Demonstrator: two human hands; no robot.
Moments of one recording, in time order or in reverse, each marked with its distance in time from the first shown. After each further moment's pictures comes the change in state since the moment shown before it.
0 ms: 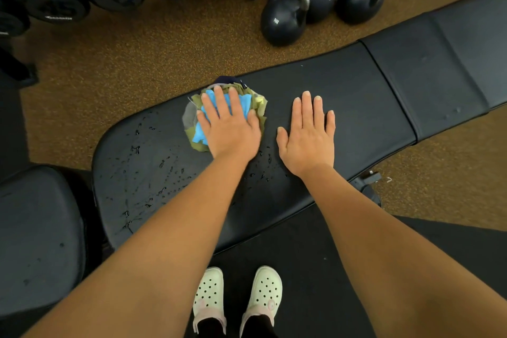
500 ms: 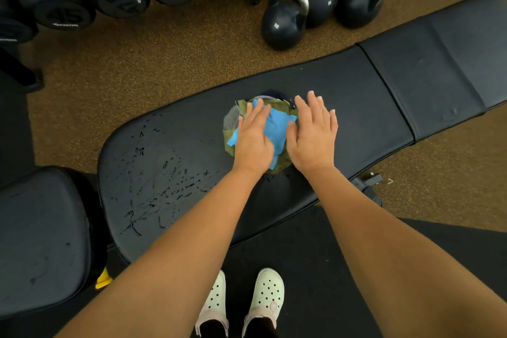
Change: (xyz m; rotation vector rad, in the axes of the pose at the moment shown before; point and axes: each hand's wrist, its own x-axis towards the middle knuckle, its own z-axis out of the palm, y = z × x) left_hand -0.033 0.018 -0.007 -0.739 -0.009 0.275; right_hand -0.001 -0.001 -0.014 0.424 0.306 -0.001
